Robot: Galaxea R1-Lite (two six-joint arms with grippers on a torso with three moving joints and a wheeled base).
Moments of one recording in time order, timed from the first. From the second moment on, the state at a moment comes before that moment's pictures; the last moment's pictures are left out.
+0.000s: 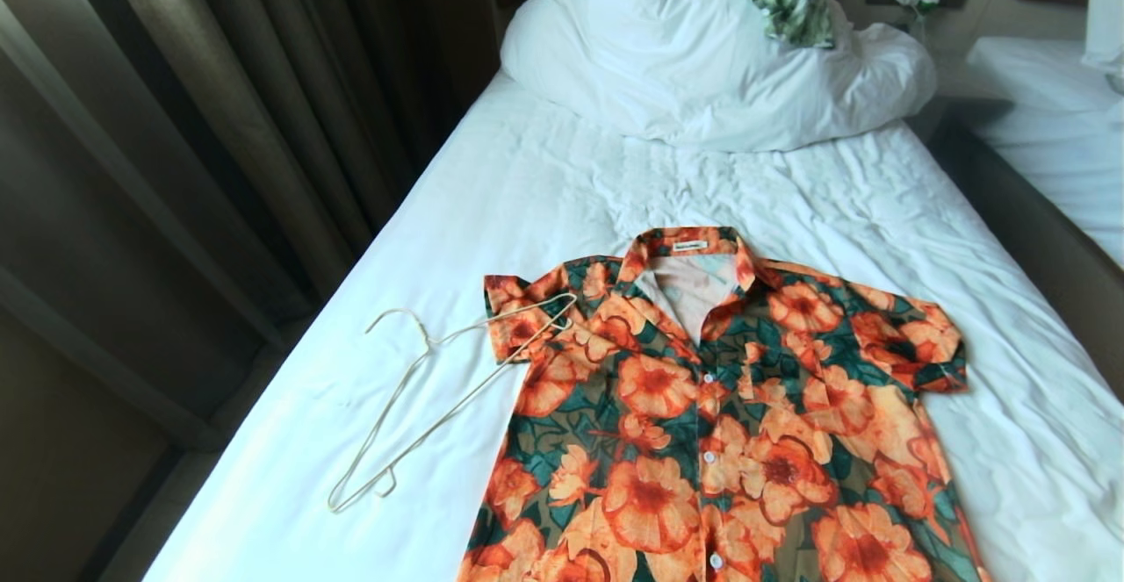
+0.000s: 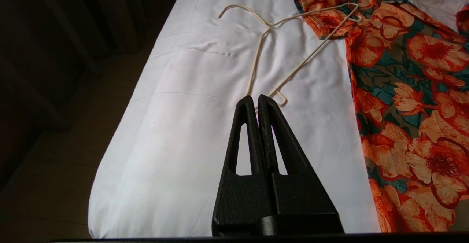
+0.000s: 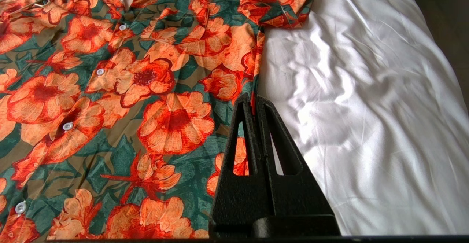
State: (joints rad) left arm 0.01 0.00 0.00 -0.01 0.01 -0.02; right arm 0.01 0.00 0.00 0.00 0.00 0.04
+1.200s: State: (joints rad) left arm 0.00 0.01 -0.10 -0.01 0.00 -0.07; right arm 0.01 0.00 0.00 0.00 0.00 0.04
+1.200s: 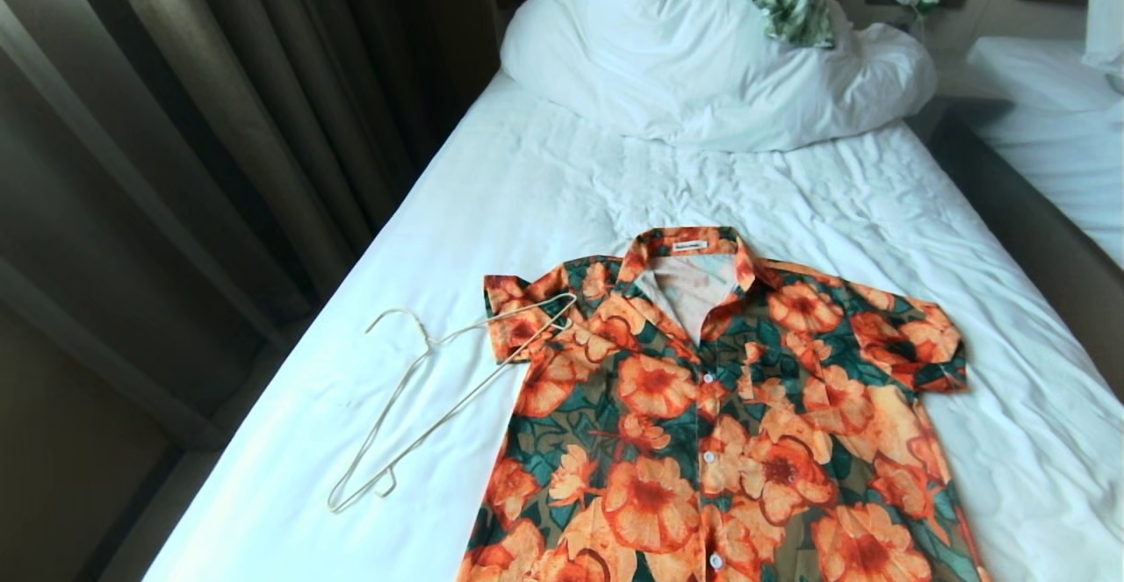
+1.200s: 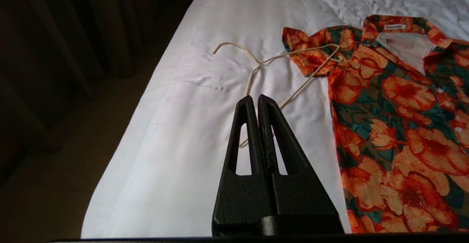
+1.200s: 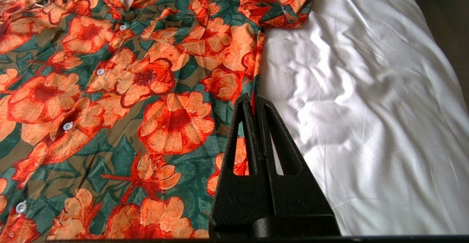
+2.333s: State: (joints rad) left arm -0.32 1.03 -0.59 -0.14 -0.45 -0.29; right arm 0.01 0.00 0.00 0.00 0.00 0.04
